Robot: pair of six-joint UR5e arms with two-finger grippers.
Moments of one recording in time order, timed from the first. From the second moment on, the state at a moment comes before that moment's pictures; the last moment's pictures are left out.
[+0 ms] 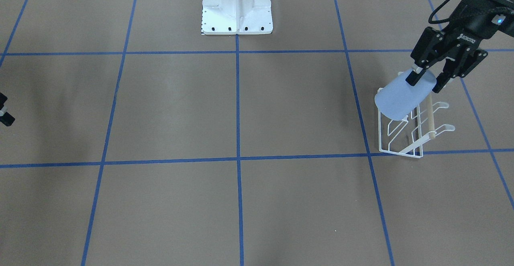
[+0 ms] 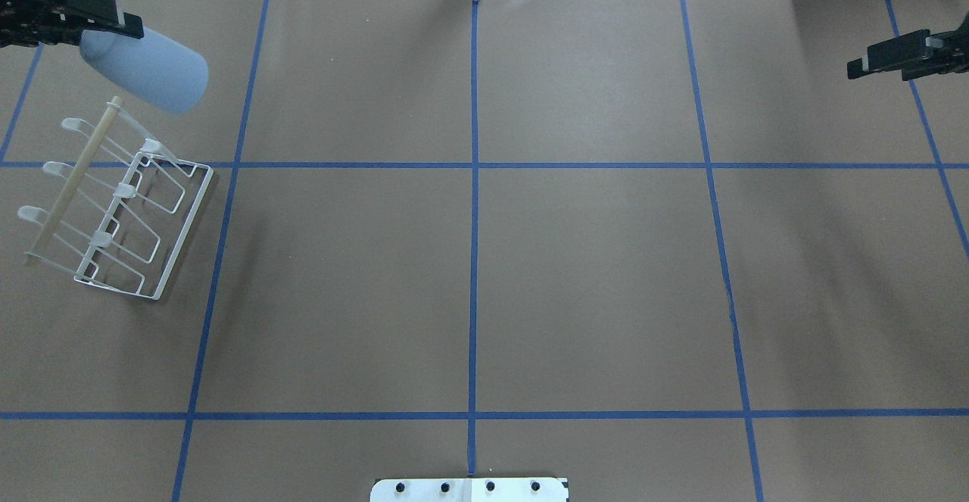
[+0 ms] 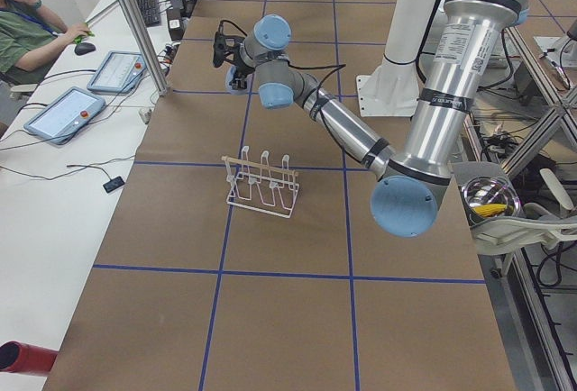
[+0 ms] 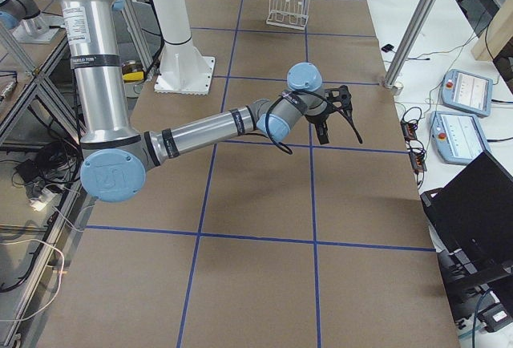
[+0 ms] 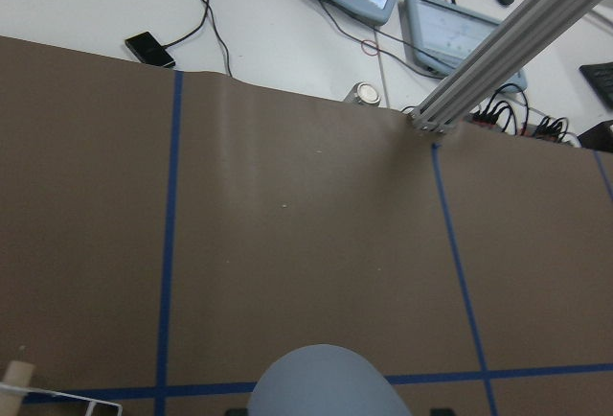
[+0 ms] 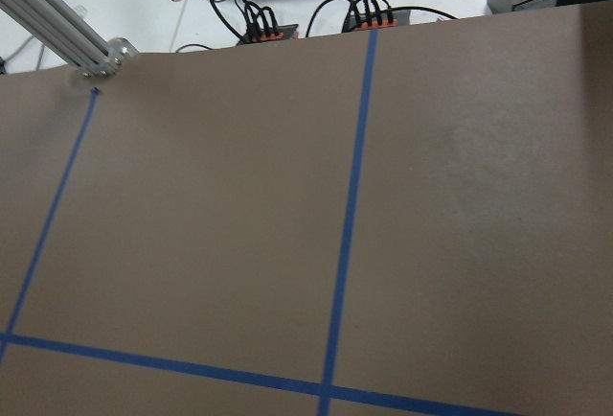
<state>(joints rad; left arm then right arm) -1.16 -1.81 -2.05 -1.92 -2.17 -0.96 1.29 -1.45 1.76 -1.09 2.33 0.62</state>
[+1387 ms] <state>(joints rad) -1.11 -1.83 -1.92 -1.76 -2.12 -0.81 1.31 -1.45 1.83 -1.66 2.34 0.33</state>
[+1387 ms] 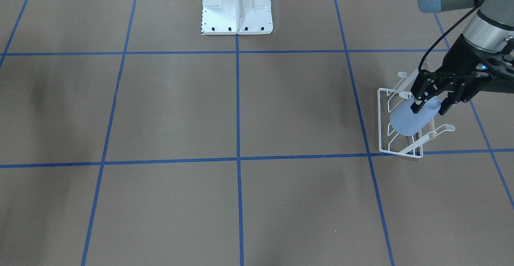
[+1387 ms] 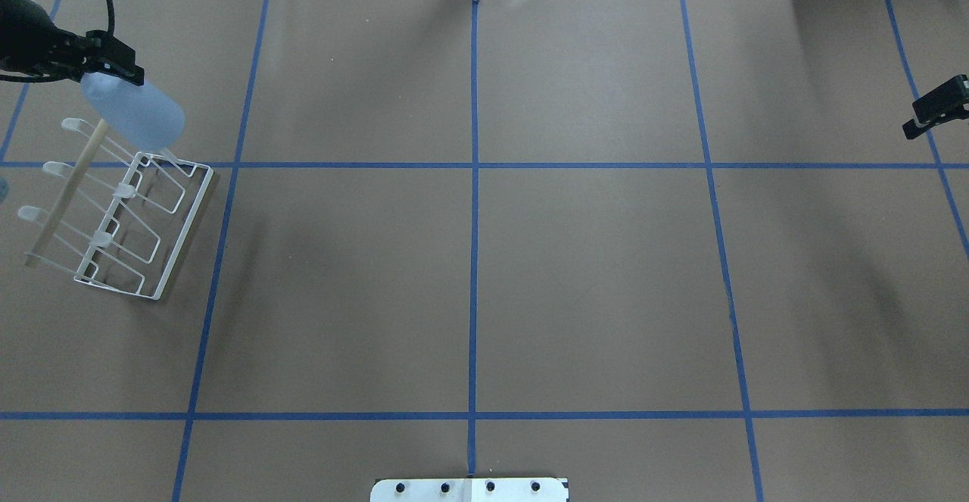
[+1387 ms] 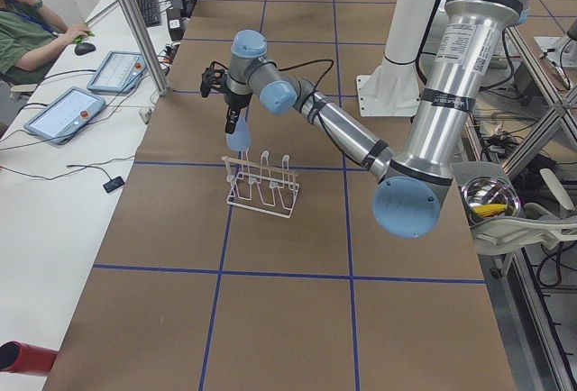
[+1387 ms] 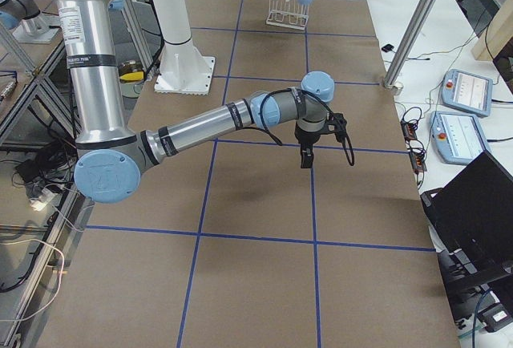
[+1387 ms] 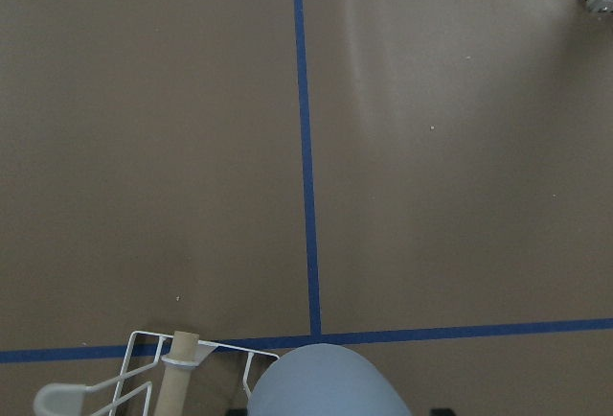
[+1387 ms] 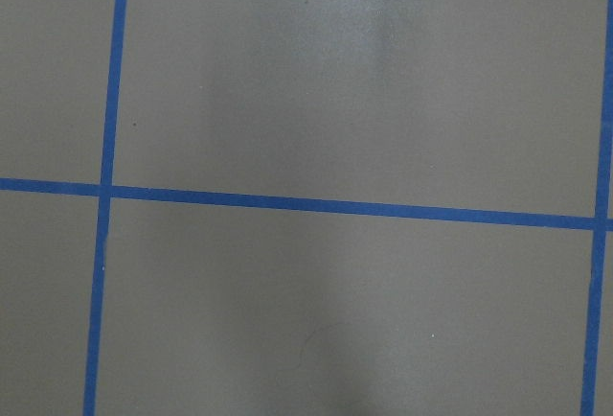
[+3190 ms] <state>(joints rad) -1.08 -1.80 -1.89 -1.77 -2.11 -0.81 1.31 -1.46 1.84 -1.65 2.32 0.35</state>
